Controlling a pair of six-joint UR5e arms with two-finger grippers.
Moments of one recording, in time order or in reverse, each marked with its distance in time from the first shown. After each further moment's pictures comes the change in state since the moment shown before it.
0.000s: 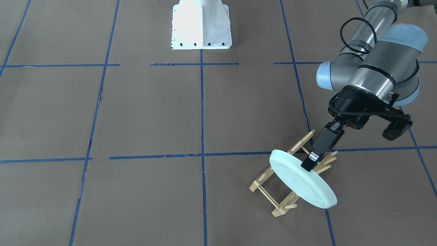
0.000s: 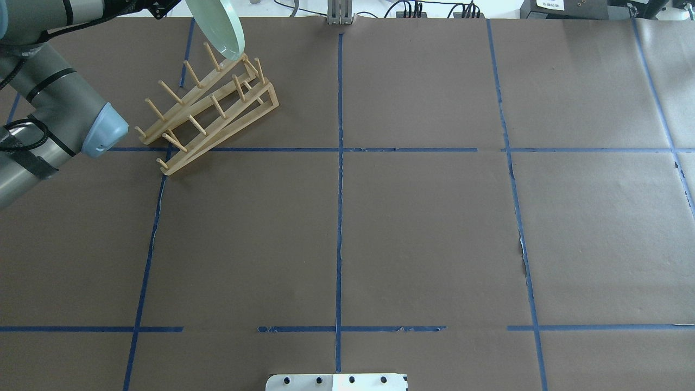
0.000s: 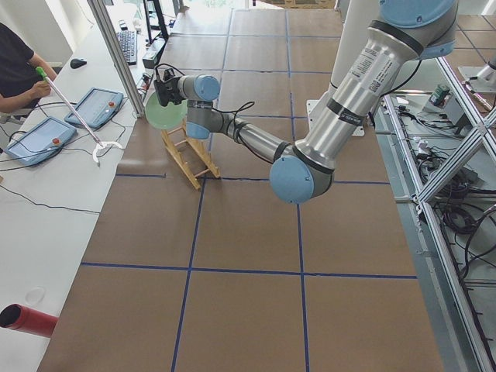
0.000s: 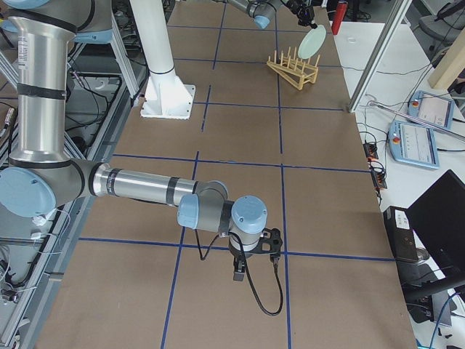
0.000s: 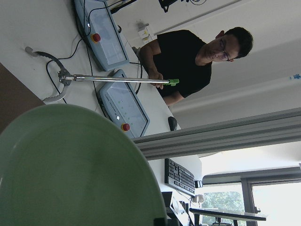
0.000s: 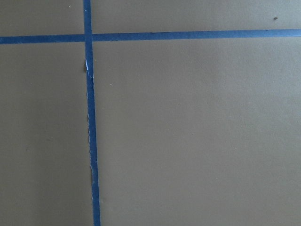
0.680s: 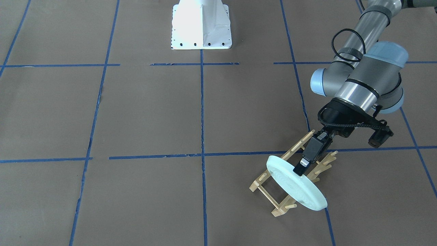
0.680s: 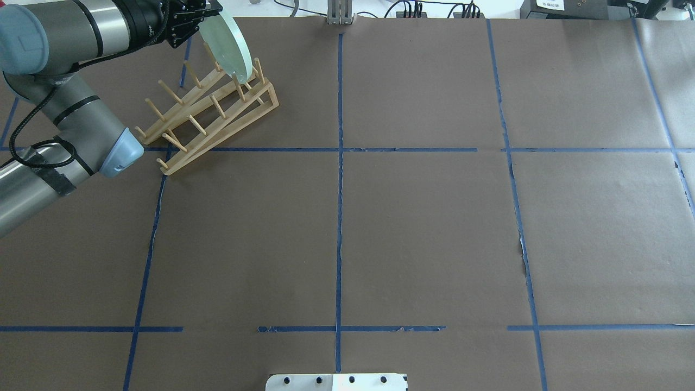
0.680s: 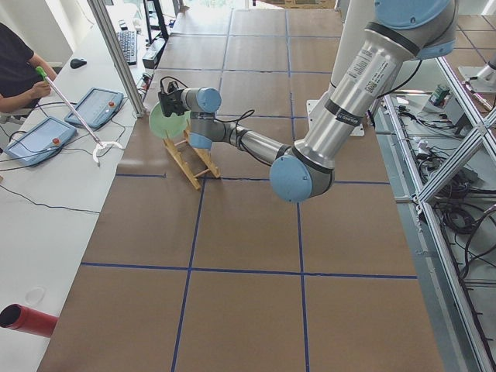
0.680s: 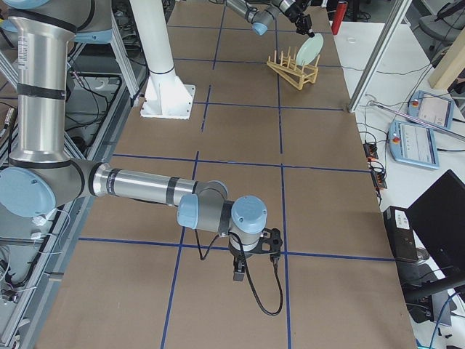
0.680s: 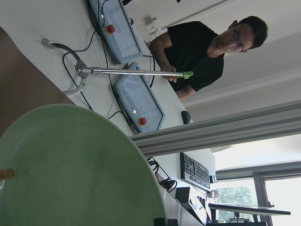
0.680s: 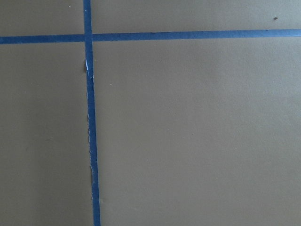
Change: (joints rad) left arm 0.038 -0.001 0.074 -0.042 0.027 0.052; right arm 0.000 0.000 0.000 0.000 0.000 0.000
